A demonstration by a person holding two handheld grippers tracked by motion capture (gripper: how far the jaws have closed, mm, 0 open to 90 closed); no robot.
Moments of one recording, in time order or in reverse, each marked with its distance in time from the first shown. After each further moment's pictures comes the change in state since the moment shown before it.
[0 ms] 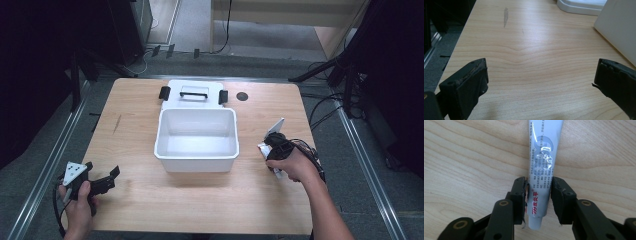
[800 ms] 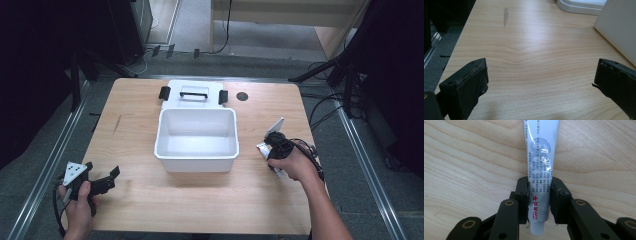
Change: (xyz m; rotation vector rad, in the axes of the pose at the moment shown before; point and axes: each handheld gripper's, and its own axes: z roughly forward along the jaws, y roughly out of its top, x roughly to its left) left arm 0.000 0.000 0.000 0.002 0.001 0.002; right arm -0.004 0.002 0.002 -0.008 0.007 -0.006
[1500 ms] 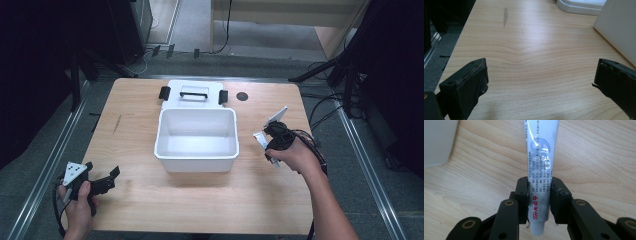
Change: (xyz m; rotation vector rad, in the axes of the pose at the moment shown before) left arm 0.000 0.000 0.000 -0.001 -0.002 -0.001; right arm 0.008 0.007 -0.045 -0.104 0.057 -0.009
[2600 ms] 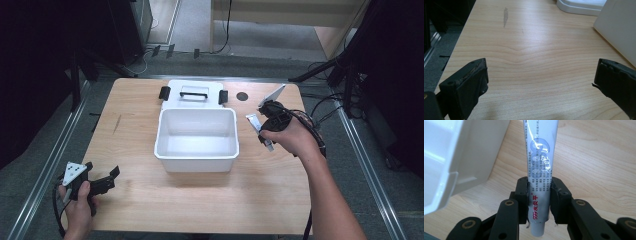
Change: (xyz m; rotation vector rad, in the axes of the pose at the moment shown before) left arm 0.000 0.000 0.000 -0.001 0.000 -0.002; right arm 0.019 0.031 -0.060 -0.075 0.023 -0.010
